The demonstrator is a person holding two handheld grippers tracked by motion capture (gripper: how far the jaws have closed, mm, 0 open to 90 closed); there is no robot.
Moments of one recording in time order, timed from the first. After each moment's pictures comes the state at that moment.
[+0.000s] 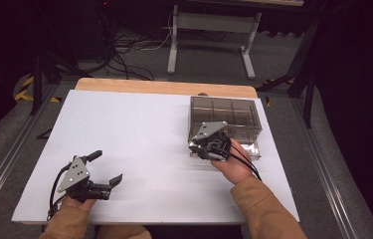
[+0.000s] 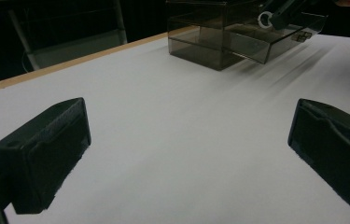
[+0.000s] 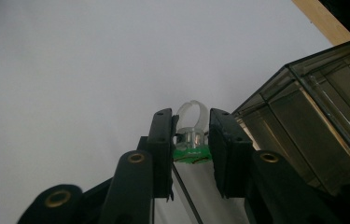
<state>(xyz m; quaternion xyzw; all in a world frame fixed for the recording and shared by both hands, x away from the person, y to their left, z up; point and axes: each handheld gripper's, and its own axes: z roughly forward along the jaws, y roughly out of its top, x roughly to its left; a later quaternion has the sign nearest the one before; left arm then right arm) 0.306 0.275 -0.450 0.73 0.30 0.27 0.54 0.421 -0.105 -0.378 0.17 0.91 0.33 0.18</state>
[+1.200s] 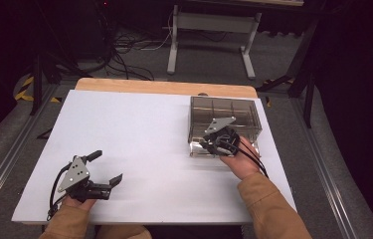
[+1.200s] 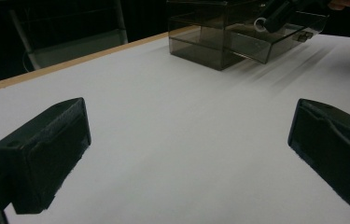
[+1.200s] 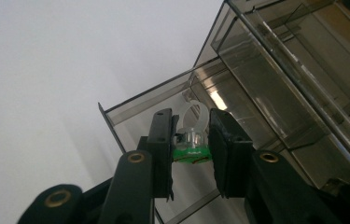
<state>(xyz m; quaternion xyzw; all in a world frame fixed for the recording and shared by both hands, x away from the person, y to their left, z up) 0.306 0.276 -0.451 0.73 0.30 0.27 0.54 0.443 -0.132 -0.389 0.21 0.91 0.31 0.18</state>
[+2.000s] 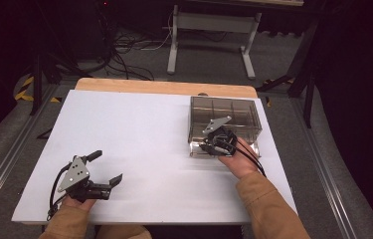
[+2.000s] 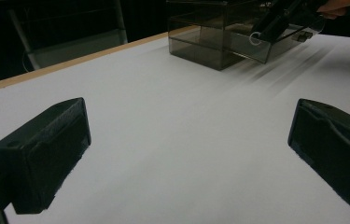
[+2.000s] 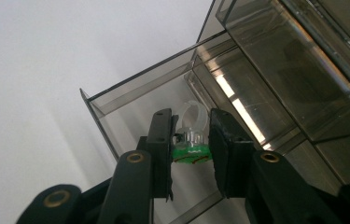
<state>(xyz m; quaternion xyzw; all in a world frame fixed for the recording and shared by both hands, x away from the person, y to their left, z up) 0.306 0.276 -0.450 0.73 0.30 0.27 0.54 0.454 -0.129 -0.402 0.23 0.92 0.28 0.16</state>
